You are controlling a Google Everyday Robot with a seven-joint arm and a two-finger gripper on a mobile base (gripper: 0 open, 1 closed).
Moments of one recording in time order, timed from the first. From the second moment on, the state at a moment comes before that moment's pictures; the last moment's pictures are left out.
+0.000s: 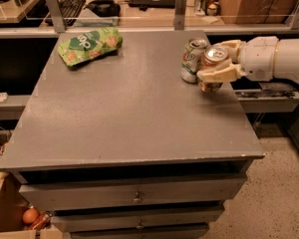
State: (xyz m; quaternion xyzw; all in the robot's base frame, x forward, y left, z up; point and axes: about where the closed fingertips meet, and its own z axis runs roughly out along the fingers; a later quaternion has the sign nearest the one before) arm 0.616 -0.165 0.933 -0.52 0.61 0.17 0.57
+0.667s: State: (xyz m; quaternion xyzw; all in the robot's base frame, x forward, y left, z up) arm 0.618 -0.175 0.920 -0.50 0.62 0.16 0.58
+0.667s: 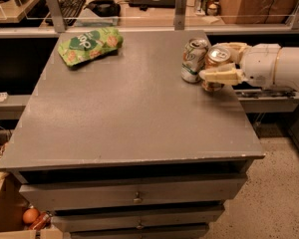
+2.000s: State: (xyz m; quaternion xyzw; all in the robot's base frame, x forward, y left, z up) arm 0.627 -0.165 0.898 -0.48 0.63 0.18 0.58
